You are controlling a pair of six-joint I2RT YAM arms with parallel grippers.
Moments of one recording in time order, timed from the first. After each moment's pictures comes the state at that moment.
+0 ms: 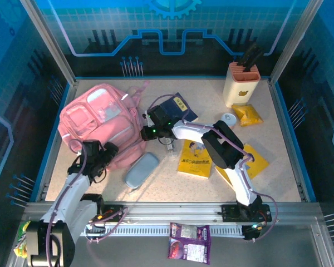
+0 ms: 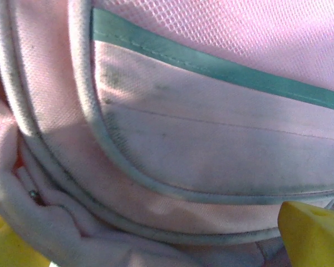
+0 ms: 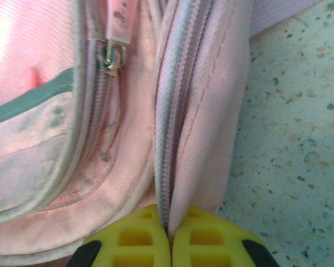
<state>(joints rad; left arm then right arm) 0.03 0.84 0.36 -0.44 0.05 -0.98 0.78 2.21 1.57 -0.18 -0.28 0.50</state>
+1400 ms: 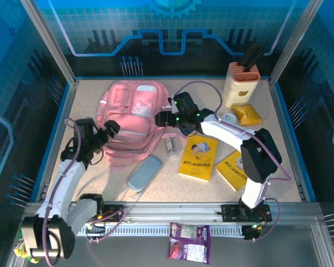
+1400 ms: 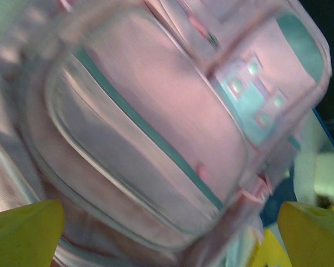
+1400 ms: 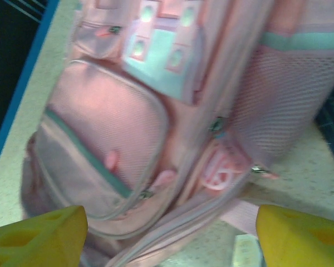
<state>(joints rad) 0.00 0.92 0.66 -0.46 0.19 -0.85 0.63 1.81 1.35 -0.30 -0.20 0.53</state>
